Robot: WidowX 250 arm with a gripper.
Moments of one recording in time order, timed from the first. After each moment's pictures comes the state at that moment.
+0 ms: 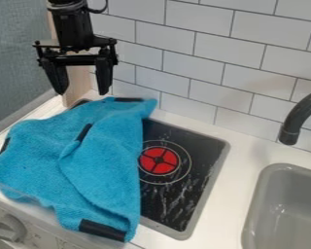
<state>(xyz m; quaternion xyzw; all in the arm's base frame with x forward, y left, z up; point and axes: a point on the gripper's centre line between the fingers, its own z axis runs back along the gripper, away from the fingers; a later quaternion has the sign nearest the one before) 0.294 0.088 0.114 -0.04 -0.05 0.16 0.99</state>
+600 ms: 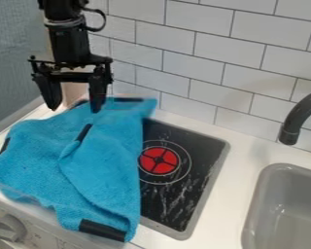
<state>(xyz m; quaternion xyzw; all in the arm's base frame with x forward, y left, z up) 0.274 0.080 0.103 -0.02 -0.02 0.13 0.99</state>
